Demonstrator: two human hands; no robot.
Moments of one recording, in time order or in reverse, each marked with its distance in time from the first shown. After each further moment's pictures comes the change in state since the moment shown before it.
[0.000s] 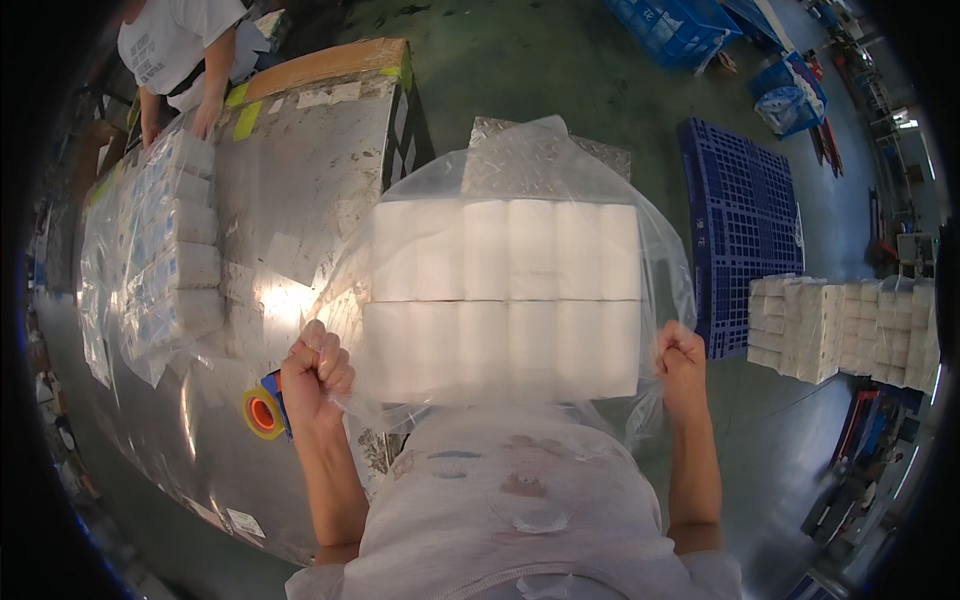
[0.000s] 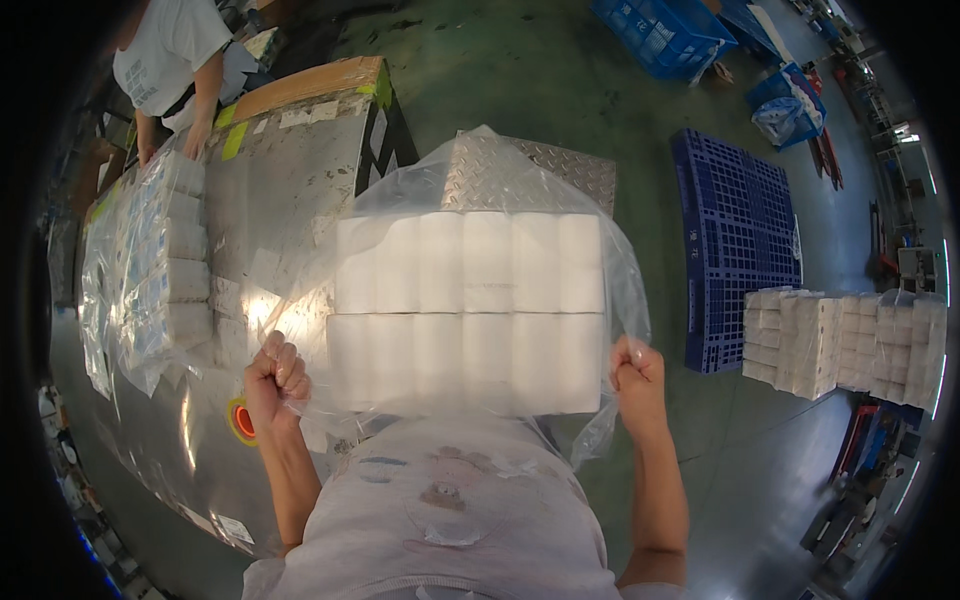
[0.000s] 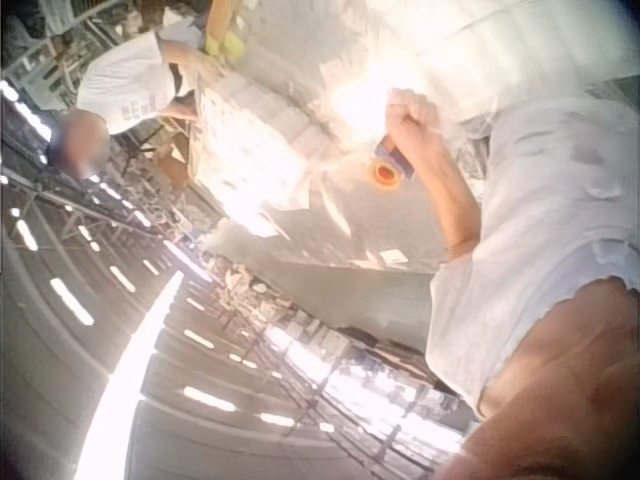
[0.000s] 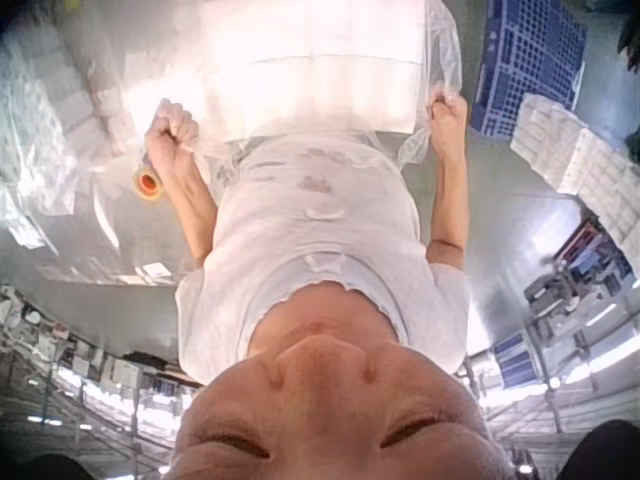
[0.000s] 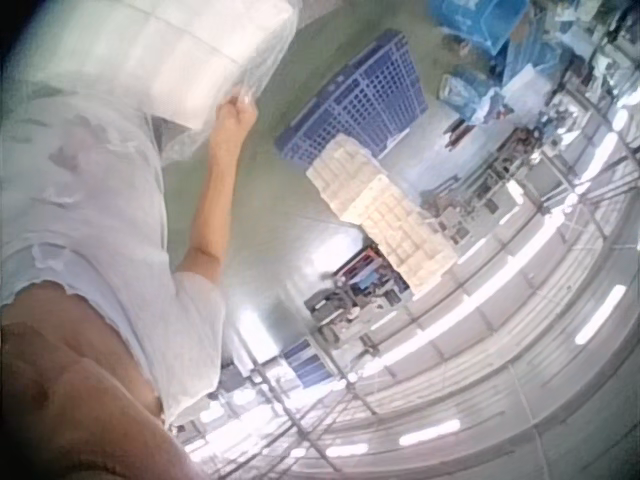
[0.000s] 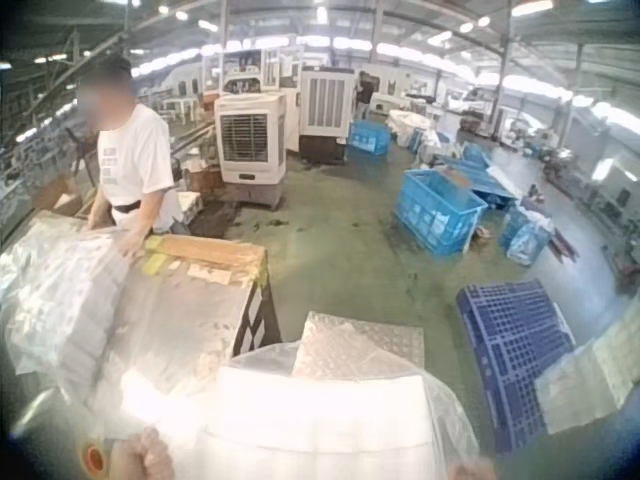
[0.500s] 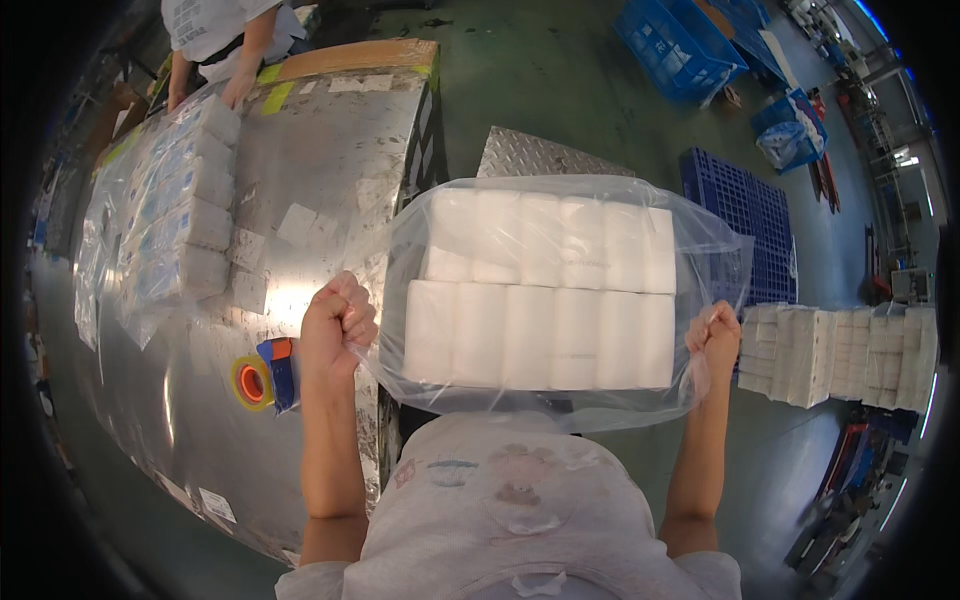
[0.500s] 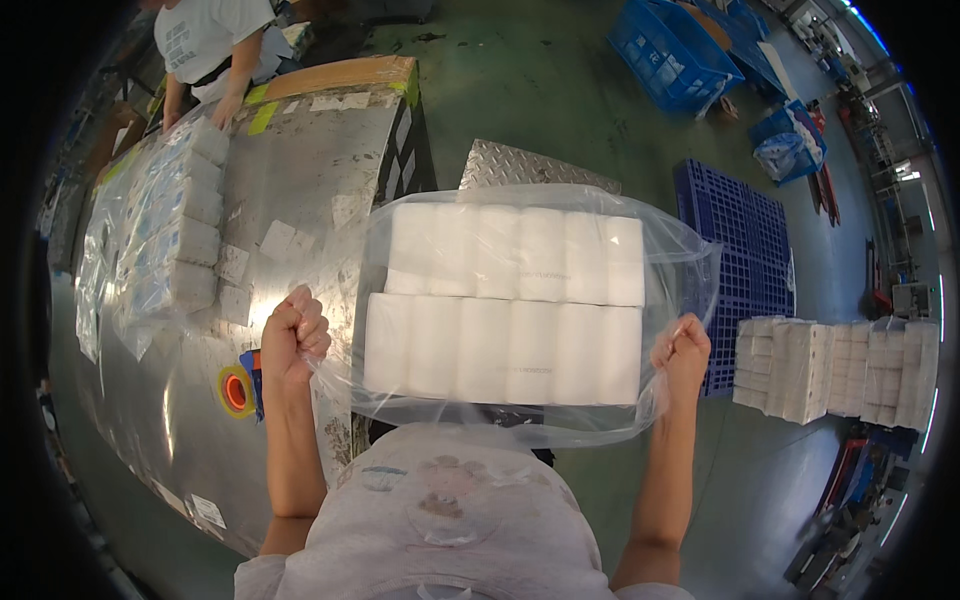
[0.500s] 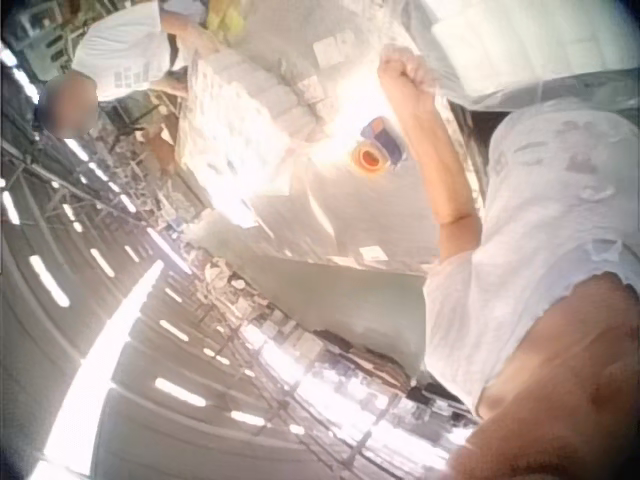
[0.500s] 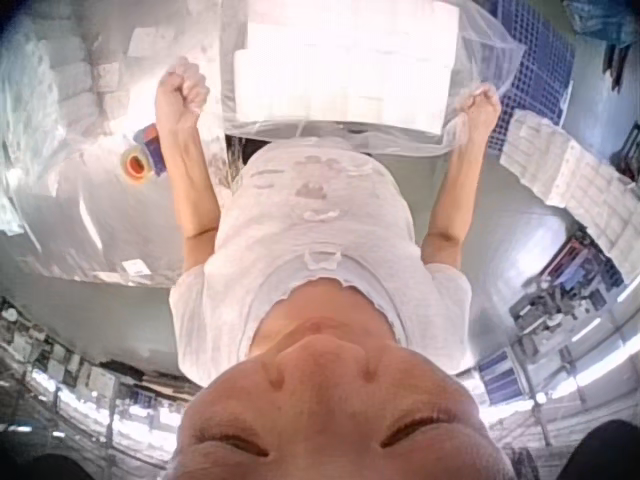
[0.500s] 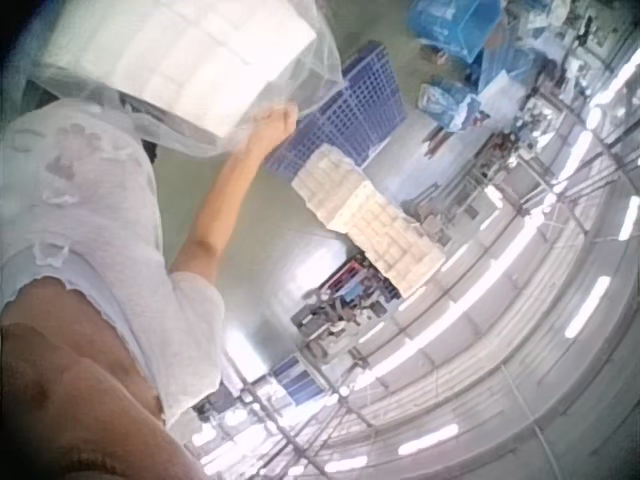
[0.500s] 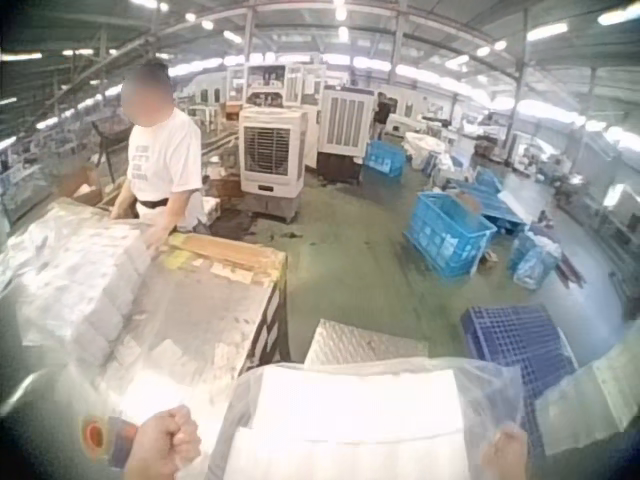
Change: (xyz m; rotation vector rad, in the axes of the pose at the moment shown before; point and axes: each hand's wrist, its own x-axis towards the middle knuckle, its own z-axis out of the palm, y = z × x) left_hand 0.001 -0.015 -0.009 0.090 -0.173 0.013; right_hand 0.010 0.007 -0.051 0.245 0.252 -0.186
